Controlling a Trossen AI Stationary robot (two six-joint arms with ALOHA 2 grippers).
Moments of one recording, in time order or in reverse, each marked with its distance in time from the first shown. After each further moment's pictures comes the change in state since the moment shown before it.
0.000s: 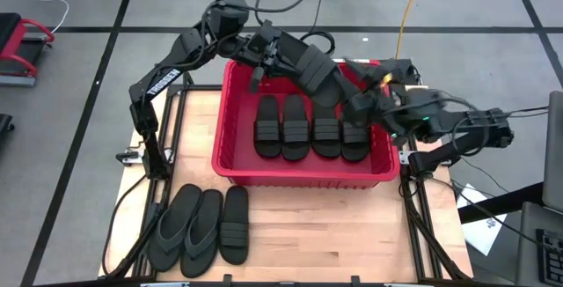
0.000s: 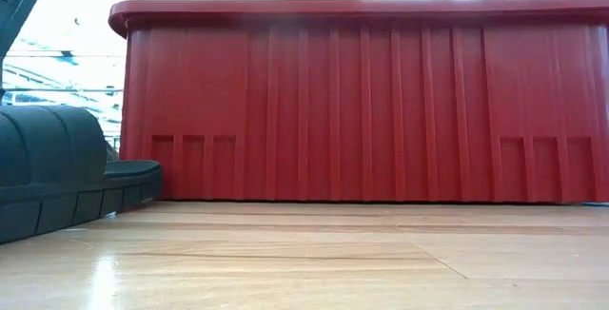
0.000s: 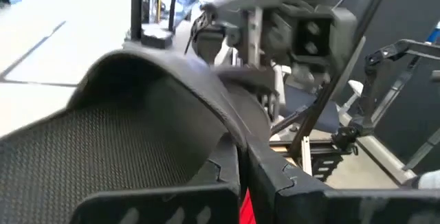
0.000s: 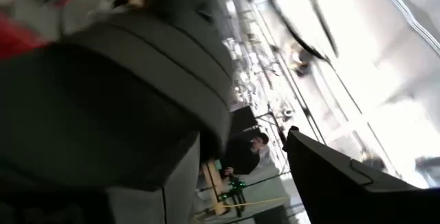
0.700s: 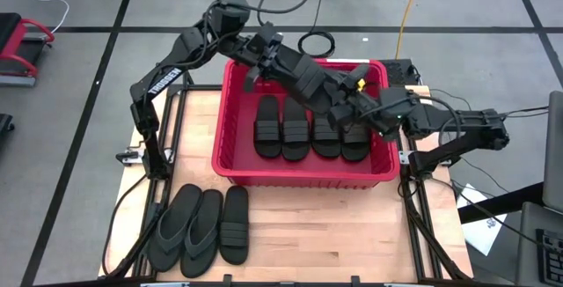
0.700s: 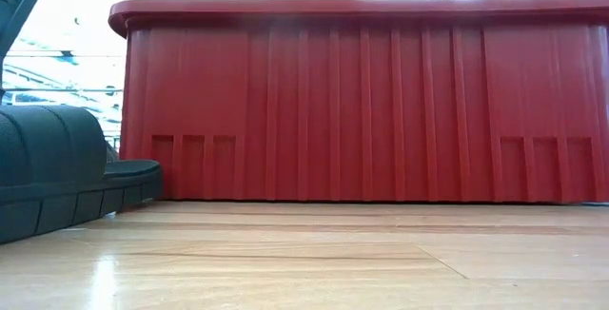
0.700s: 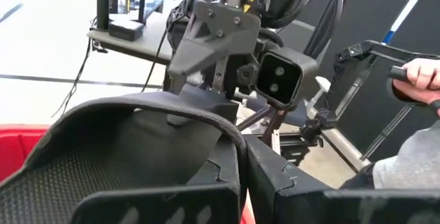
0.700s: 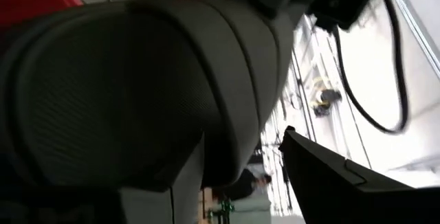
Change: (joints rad) left arm -0.007 0.002 -0.001 -0.008 0.153 -0.046; right arm -0.098 0.057 0.033 -0.171 -0.167 -0.072
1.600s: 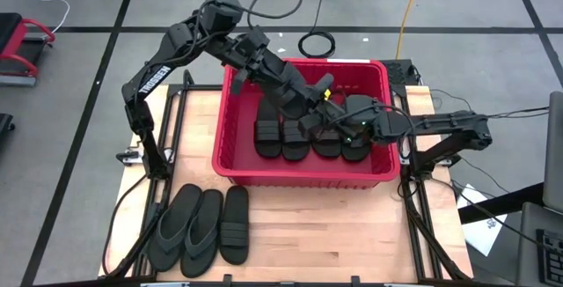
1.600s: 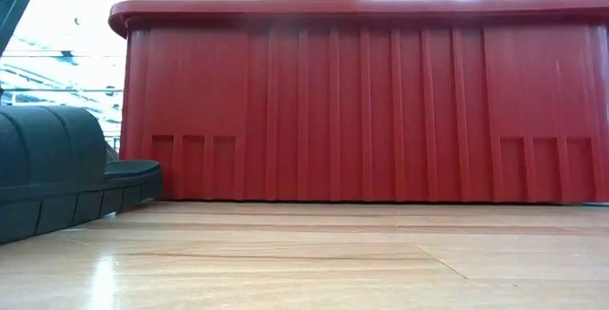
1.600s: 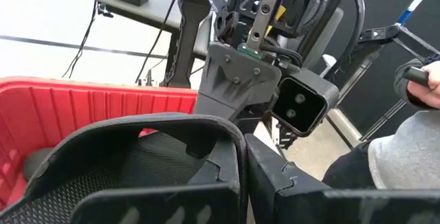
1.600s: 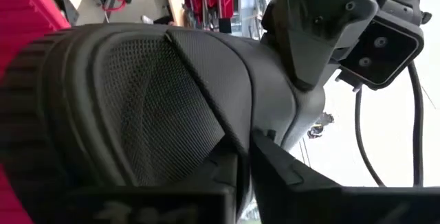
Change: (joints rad) left arm -0.004 -0.007 0.005 -0.230 -0.012 0.088; right arm -0.046 0.195 -0.004 0.280 -0.086 -0.078
